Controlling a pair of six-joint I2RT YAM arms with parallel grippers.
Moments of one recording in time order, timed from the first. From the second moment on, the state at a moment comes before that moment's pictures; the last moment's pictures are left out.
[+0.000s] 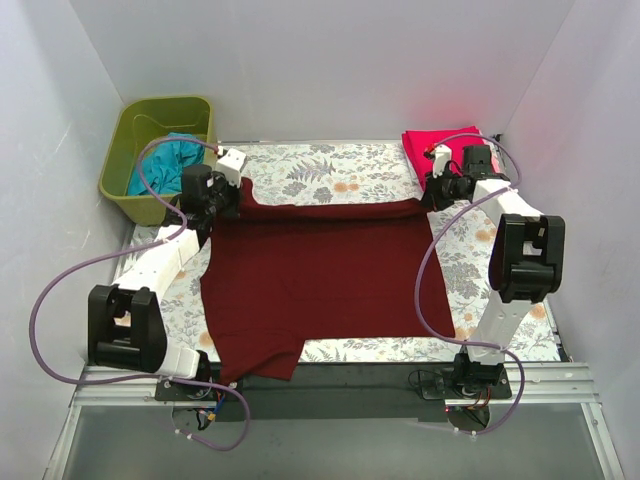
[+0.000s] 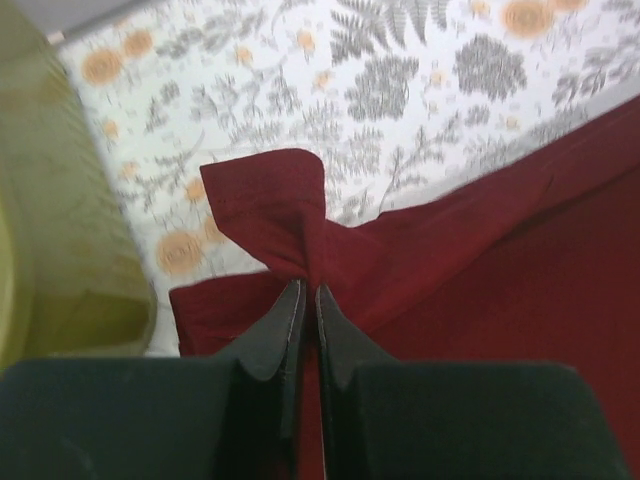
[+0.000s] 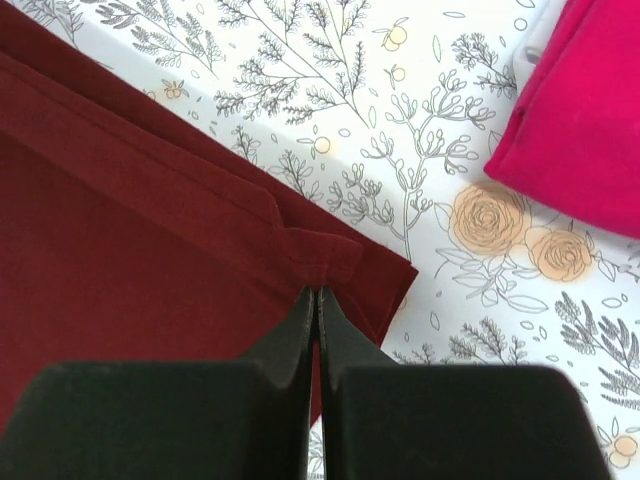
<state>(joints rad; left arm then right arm) -0.14 1.43 1.00 -0.03 0.21 0.21 -0.02 1.88 1.36 -0.40 -0.58 -0.41</state>
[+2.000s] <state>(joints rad) -0.16 1.65 1.13 -0.55 0.43 0.31 0.09 2.02 1.45 -0.72 -0.50 -0.68</state>
